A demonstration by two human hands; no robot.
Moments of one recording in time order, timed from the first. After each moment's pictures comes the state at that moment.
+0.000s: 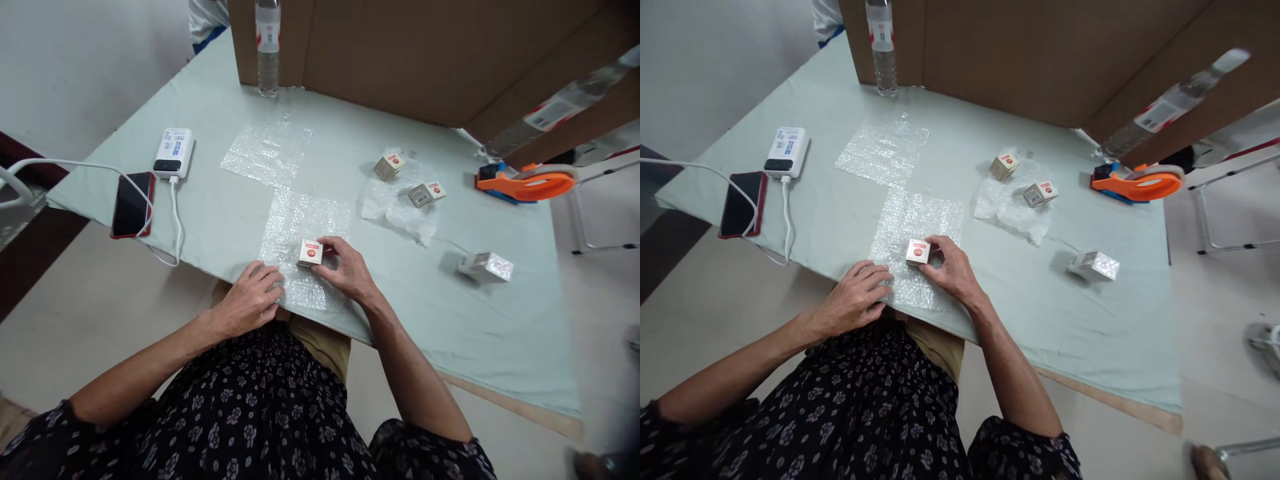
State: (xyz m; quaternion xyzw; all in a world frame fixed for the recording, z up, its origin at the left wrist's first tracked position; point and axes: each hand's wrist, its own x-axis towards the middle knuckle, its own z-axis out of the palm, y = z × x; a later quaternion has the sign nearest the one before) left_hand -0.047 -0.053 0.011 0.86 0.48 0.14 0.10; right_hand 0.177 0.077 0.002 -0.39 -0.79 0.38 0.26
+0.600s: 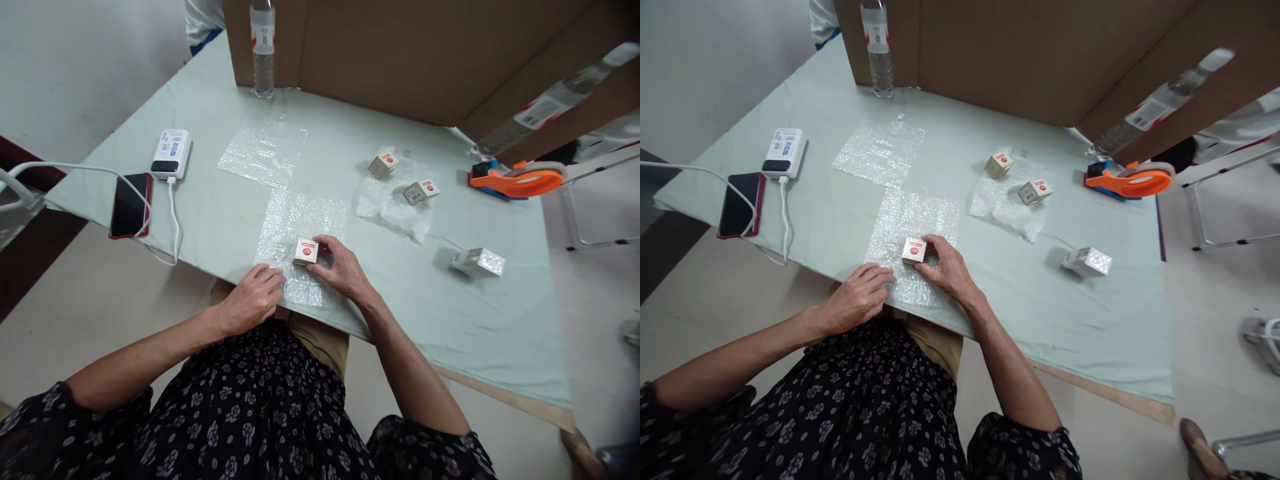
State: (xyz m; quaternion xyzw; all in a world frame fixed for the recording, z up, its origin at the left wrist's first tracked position) left_hand -0.040 -0.051 0.009 0.89 0.43 0.14 0.06; right_hand 0.183 0.075 -0.005 -0.38 -0.81 0.37 0.23
